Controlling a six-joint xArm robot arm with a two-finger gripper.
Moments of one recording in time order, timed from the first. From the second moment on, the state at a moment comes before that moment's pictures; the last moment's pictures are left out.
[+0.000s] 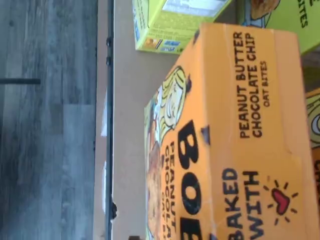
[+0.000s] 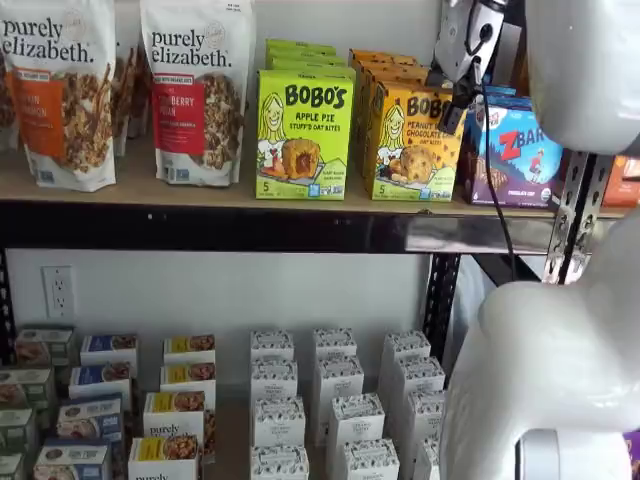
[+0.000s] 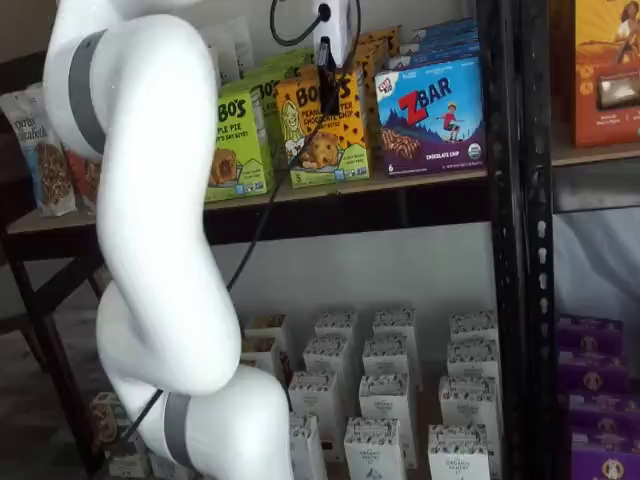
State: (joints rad) arm -0.21 -0.20 -1.47 0.24 1.48 -1.76
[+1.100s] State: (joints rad) arm -0.18 -0.17 -1.51 0.16 1.54 -1.72
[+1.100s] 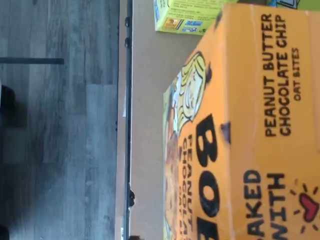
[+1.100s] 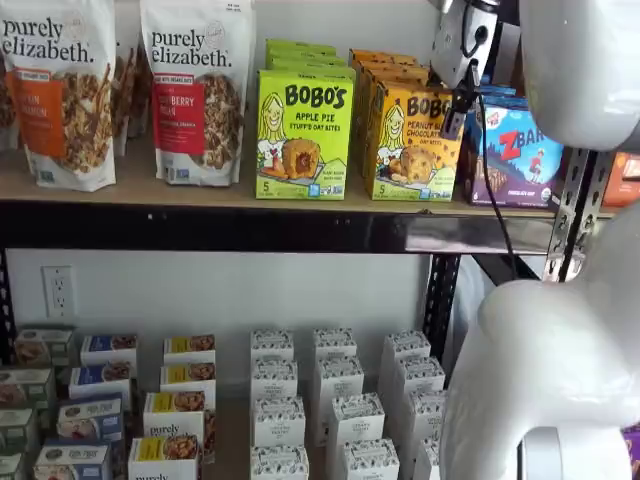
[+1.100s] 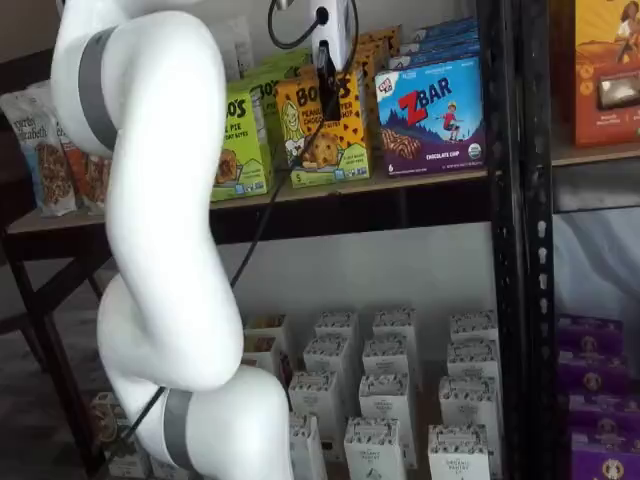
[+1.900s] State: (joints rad) arm -0.18 -0.17 -1.50 0.17 1.54 -1.73
